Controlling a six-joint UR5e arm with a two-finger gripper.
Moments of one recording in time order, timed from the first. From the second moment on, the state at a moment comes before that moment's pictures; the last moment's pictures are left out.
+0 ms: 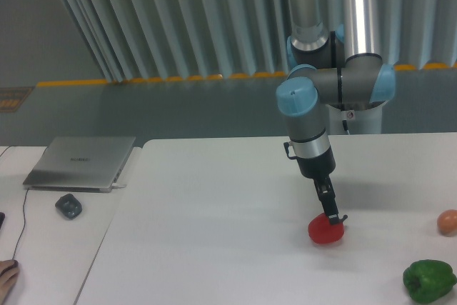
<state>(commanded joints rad) 2.15 -1.85 -1.75 -0.84 1.75 1.39</state>
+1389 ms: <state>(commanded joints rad) 2.45 -1.84 -1.55 -1.24 1.55 1.75</state>
